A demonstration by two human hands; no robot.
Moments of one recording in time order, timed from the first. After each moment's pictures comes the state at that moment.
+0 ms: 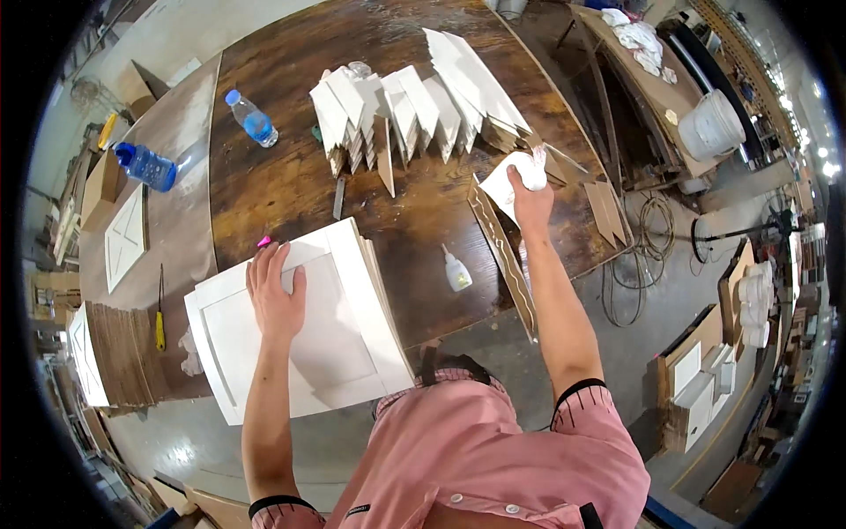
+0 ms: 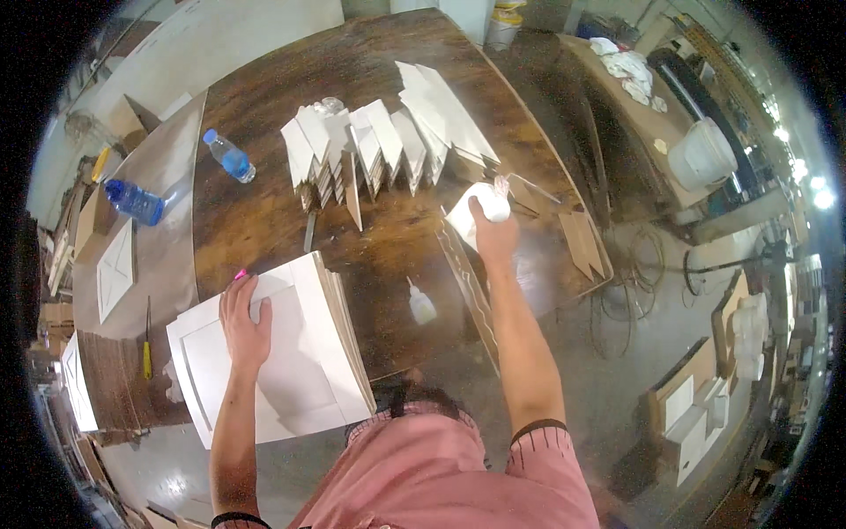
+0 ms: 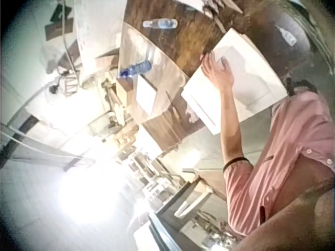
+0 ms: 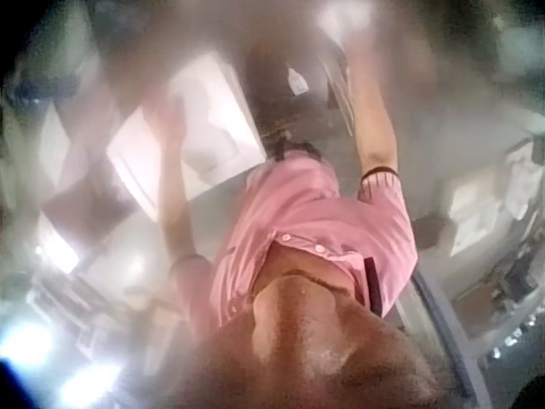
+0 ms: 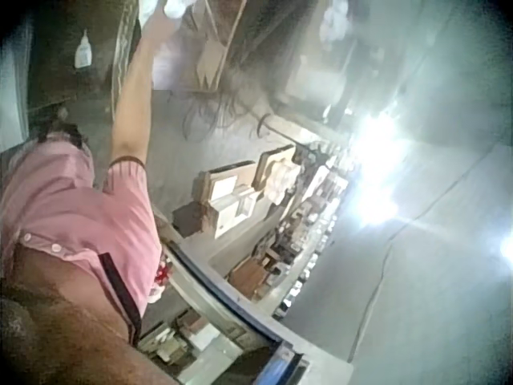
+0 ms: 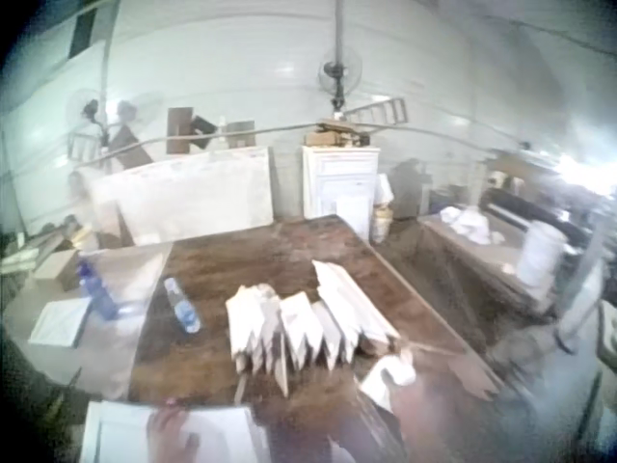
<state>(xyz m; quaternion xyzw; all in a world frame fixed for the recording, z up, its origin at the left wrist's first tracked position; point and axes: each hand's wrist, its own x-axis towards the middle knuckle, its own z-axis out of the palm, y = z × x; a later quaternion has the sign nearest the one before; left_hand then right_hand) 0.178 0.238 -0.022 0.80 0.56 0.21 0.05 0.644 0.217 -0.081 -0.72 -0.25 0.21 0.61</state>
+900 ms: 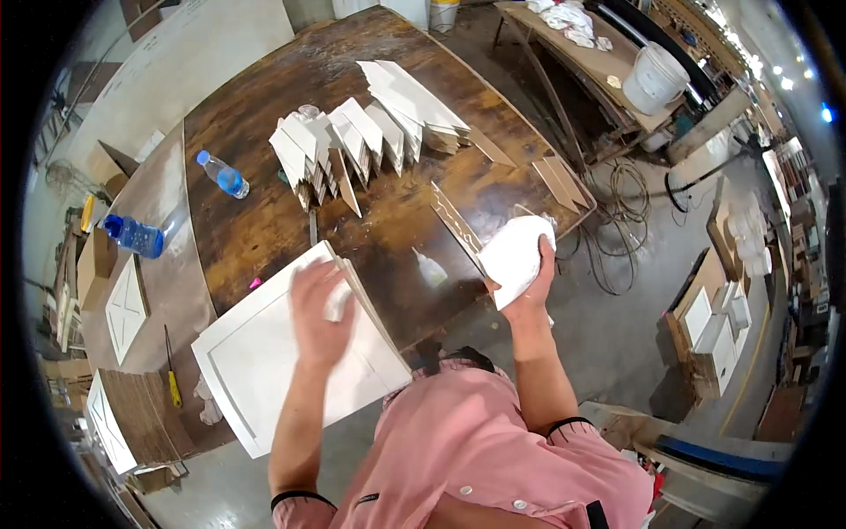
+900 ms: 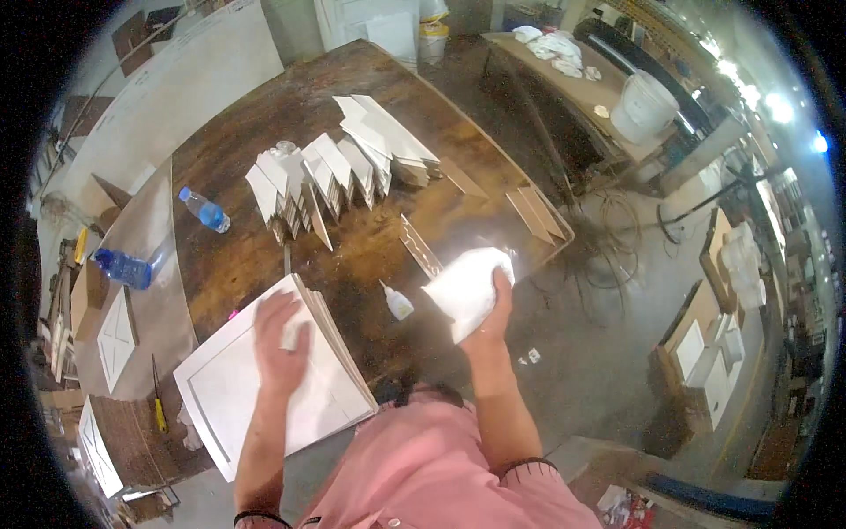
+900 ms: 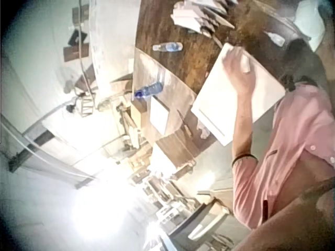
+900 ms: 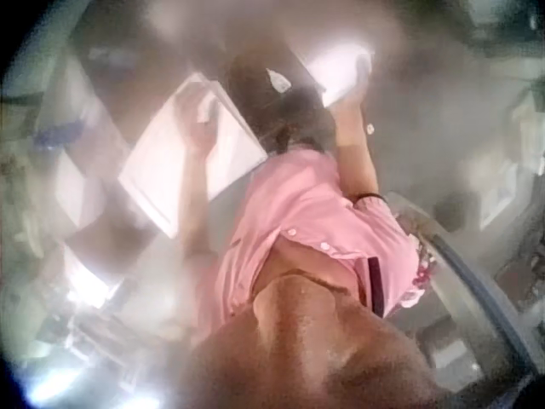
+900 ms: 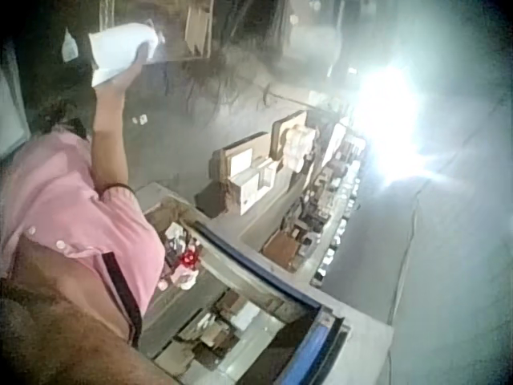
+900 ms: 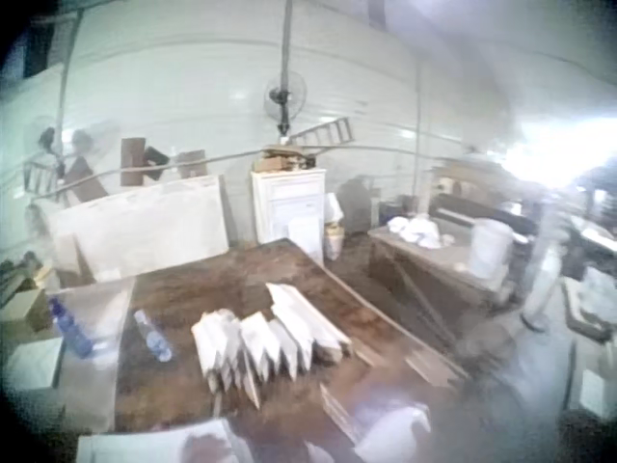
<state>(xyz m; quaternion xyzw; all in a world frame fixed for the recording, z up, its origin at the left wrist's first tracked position) 0.256 0.193 0.036 0.85 0.33 0.36 0.17 0.550 0.056 0.005 -0.31 0.12 0.43 0.84</state>
